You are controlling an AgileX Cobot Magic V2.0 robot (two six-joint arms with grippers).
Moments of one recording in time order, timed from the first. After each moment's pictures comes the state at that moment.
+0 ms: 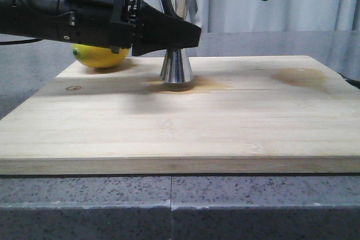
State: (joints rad) left arm -0.39 1.86 -1.05 -1.77 1.15 2.26; right arm 0.47 1.39 -1.05 -1.84 -0.23 0.42
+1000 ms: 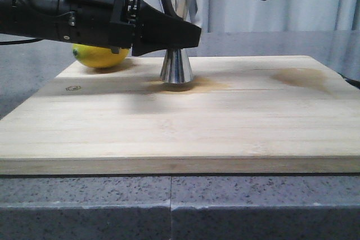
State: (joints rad) left arm -0.39 1.86 -1.05 -1.77 1.15 2.26; right arm 0.47 1.39 -1.05 -1.80 -0.24 0.40
